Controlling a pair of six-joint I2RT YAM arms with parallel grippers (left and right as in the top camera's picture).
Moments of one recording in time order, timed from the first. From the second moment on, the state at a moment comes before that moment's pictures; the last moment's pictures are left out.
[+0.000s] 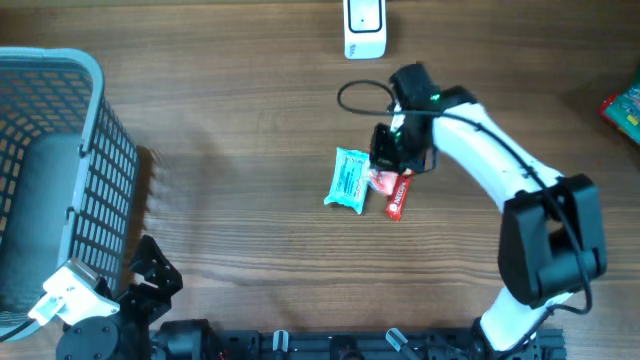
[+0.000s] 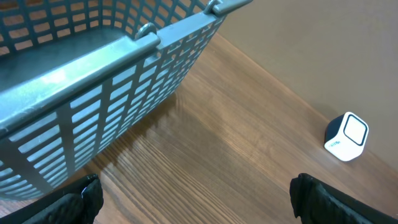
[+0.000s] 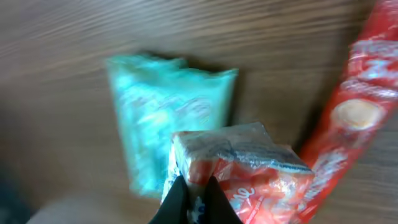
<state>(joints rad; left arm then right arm) 0.05 0.23 0.92 -1.17 -0.26 -0.60 0.32 1.87 1.35 -0.90 -0.41 0.53</state>
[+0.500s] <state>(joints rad) 0.05 0.23 0.92 -1.18 -0.26 -0.60 0.18 1.82 1.28 -1.38 -1.13 -0.13</state>
